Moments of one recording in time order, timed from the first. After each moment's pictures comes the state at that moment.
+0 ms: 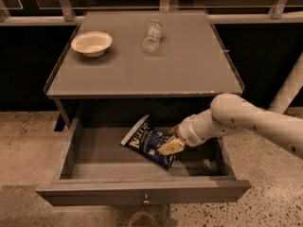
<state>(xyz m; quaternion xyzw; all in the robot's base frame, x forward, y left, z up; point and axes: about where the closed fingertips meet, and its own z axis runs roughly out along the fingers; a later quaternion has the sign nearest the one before) 0.546 -0.073 0.629 -0.50 0.79 0.23 0.27</state>
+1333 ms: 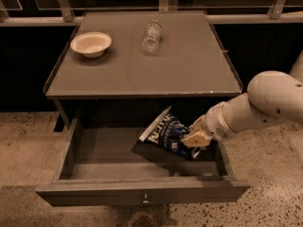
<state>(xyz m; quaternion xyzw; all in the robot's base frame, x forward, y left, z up) 0.492 -0.124 0.736 -0.50 0.80 0.19 0.27</state>
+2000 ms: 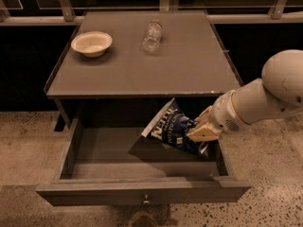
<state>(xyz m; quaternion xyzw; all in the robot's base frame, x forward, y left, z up) 0.470 -0.133 0.792 -0.51 0.80 0.16 0.26</state>
